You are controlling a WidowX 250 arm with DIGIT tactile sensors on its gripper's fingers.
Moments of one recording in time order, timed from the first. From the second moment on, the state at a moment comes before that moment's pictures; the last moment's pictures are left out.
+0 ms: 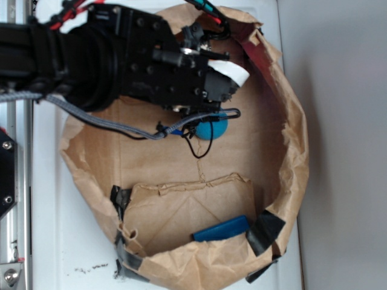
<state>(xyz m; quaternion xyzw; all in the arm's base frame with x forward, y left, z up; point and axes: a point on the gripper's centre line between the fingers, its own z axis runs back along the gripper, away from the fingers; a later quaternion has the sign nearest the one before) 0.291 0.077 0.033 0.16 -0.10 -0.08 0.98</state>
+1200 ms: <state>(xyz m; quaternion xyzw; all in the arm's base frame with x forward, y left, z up) 0.252 0.077 0.078 0.09 -0.12 -0.08 0.98</state>
